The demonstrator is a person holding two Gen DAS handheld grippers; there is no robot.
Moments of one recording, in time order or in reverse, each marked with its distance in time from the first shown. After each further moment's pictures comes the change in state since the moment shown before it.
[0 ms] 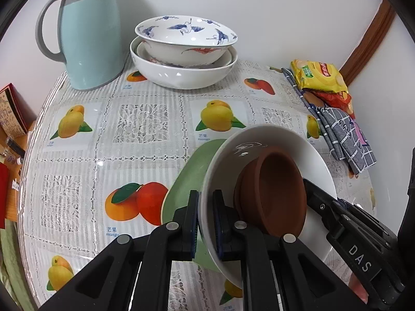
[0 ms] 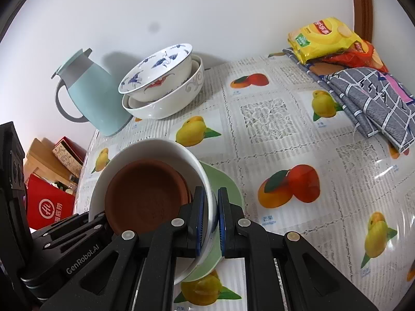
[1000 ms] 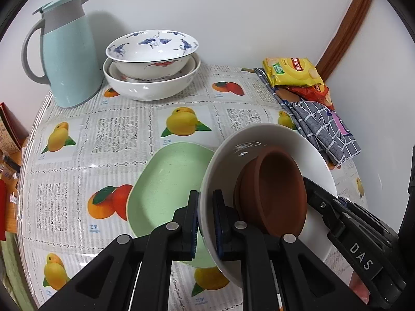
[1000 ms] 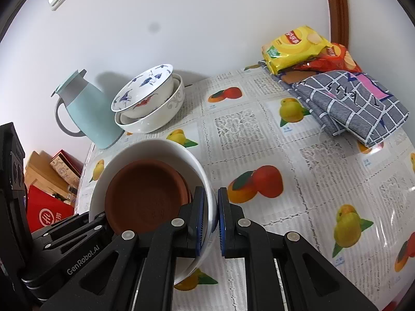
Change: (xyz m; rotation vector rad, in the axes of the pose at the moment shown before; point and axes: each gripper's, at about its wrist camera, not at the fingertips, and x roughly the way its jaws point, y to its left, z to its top) left arm -0.025 -0.044 -0.006 0.074 -0.035 -0.038; right arm -0.046 -0.027 -0.004 0.046 -0.065 -0.035
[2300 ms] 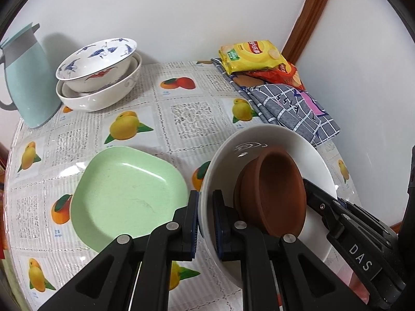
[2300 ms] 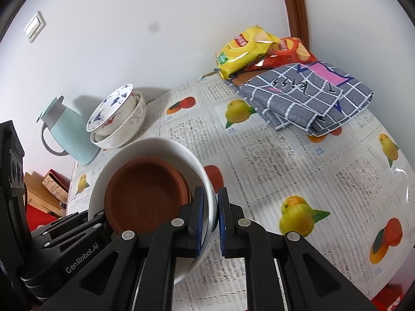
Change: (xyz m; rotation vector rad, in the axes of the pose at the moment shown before) left arm 0.006 -0.079 -0.006 0.120 0.016 -0.055; right arm -0.038 -0.073 -0.006 0.108 -0.043 -0.063
